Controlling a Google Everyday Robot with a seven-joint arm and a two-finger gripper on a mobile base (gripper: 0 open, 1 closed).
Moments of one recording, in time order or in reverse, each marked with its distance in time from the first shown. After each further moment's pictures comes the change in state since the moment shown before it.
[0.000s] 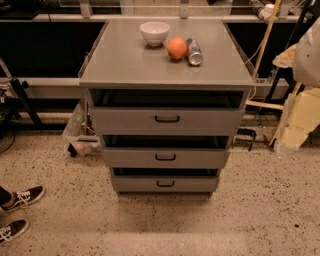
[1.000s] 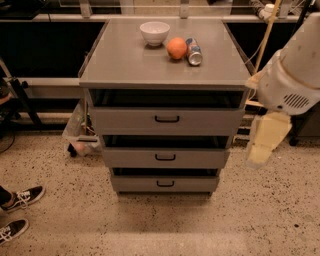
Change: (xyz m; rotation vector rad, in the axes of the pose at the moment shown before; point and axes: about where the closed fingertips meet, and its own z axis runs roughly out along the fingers) arm -0.019 0.012 0.056 -0.046 -0.015 -0.021
